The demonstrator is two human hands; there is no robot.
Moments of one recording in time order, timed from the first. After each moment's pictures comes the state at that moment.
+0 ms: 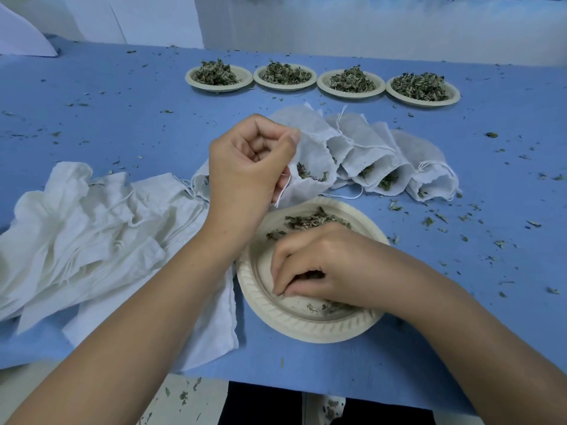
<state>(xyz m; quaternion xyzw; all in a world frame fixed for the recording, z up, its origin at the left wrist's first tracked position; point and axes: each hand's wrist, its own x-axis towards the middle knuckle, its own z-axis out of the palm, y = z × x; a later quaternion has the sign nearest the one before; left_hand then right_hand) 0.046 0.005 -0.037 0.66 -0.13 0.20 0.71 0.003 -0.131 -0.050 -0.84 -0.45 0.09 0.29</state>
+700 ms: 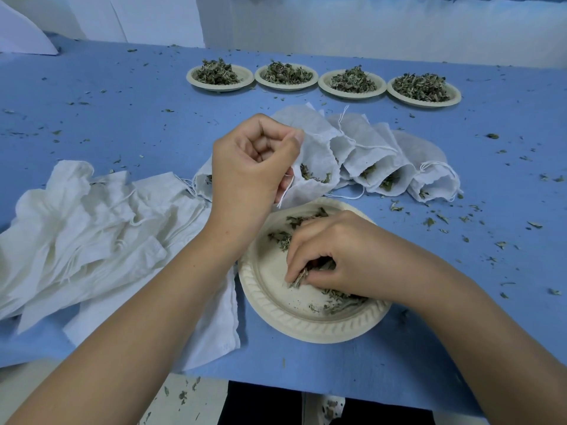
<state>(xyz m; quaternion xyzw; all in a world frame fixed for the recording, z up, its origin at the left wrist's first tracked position) 0.045 0.005 -0.038 0.66 -0.14 0.20 0.71 0.003 -0.136 -0.041 -0.87 -0.39 0.08 0.27</state>
